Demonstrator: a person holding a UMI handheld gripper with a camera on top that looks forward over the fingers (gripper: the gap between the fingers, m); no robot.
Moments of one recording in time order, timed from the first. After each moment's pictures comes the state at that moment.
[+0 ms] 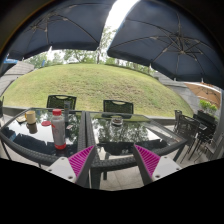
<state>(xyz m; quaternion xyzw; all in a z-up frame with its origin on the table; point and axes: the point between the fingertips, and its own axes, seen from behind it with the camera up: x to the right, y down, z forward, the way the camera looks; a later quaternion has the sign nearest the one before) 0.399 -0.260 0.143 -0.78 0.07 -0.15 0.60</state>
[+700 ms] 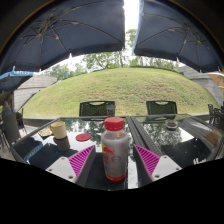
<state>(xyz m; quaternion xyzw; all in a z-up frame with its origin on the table) 0.202 -0.069 0.104 -0.78 0.00 0.02 0.63</state>
